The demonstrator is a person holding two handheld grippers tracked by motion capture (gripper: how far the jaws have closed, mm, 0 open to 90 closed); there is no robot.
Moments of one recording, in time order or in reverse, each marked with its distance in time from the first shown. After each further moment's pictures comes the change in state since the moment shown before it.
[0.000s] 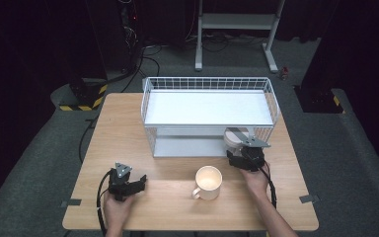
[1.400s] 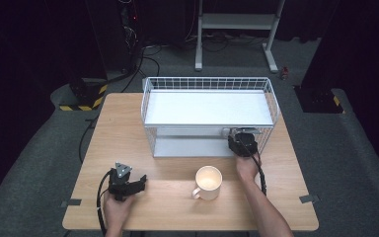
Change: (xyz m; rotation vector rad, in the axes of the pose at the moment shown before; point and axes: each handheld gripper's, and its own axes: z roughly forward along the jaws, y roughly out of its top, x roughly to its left) left arm 0.000 0.000 0.000 0.001 0.001 -0.001; right arm -0.003 0.029 0.042 0.006 -0.113 0.108
